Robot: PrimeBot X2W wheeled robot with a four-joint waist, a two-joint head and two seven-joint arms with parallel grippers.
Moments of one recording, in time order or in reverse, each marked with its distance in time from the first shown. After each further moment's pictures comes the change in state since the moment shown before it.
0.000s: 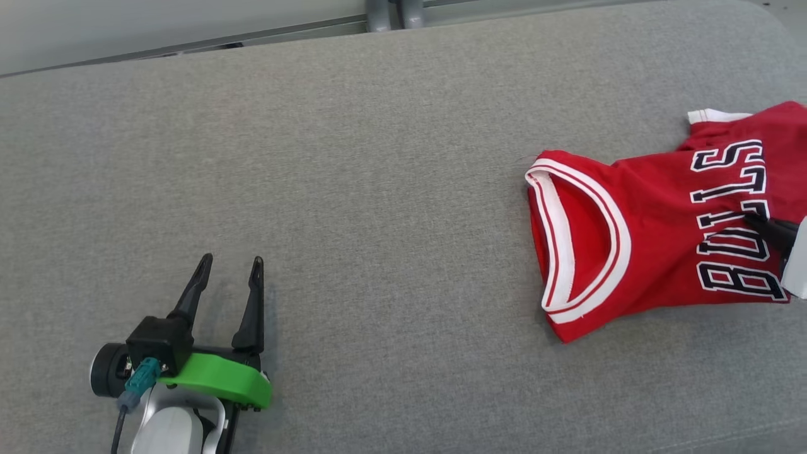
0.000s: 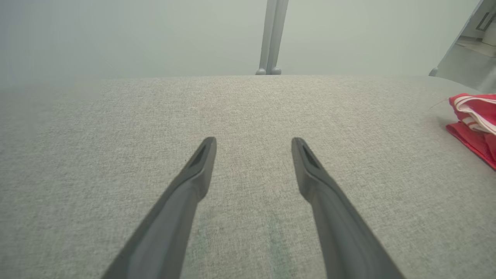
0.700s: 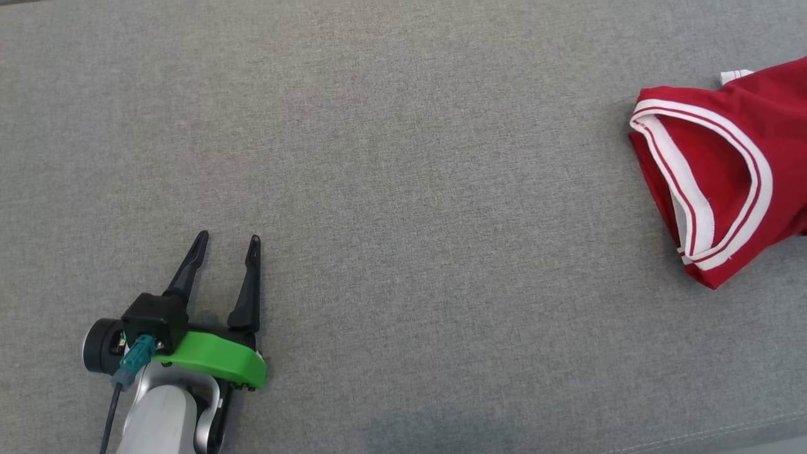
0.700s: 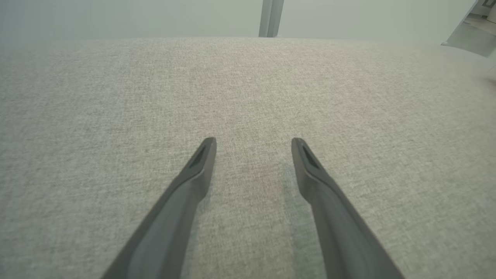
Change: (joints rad) left arm -0.066 0.028 -0.024 0.013 -0.007 0.002 0.006; right arm -0.231 -0.147 -0.060 0.171 -0.179 0.000 -0.107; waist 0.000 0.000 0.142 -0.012
